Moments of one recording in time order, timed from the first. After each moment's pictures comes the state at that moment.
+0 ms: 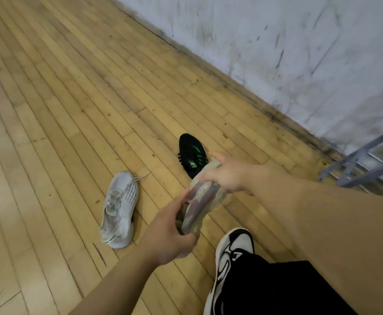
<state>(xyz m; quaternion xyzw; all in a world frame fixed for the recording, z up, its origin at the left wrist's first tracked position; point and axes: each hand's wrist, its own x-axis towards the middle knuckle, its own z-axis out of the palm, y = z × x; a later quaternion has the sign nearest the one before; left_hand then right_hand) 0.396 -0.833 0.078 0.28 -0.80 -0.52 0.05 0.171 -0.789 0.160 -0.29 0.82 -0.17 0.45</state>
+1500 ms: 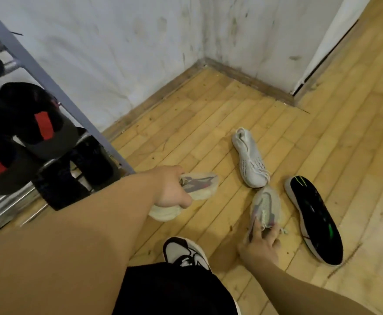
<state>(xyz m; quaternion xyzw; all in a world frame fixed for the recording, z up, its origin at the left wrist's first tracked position) 0.134 -0.053 0.167 -0.39 -0.81 0.08 -0.44 0.410 -0.006 -0.085 0.63 0.67 -0.37 0.12</state>
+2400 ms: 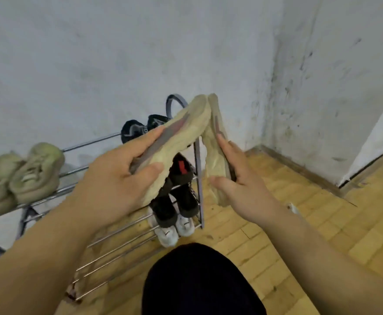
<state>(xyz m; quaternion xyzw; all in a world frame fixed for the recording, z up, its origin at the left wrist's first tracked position) 0.179 -0.345 0.437 -0.36 -0.85 -0.38 0.04 0.271 -0.112 0.359 0.06 0.84 -0.49 -0.21</state>
